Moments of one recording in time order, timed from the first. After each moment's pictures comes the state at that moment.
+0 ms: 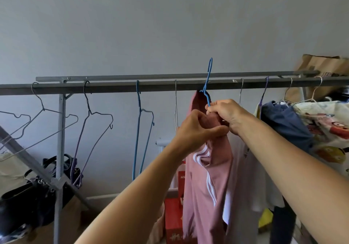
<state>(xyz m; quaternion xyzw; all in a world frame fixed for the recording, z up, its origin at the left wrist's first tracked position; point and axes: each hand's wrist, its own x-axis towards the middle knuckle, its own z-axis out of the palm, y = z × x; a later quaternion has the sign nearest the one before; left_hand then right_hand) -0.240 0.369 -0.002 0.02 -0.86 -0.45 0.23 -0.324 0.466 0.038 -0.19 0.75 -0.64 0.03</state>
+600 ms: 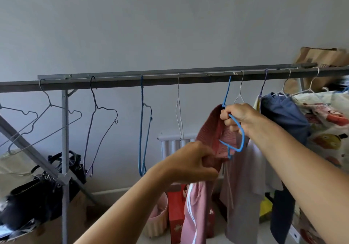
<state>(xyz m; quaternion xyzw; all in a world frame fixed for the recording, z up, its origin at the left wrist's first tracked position) -0.170 0.356 -0.038 -0.19 -0.95 -0.23 0.12 -0.316 0.488 0.016 -0.10 0.72 -0.68 0.13</state>
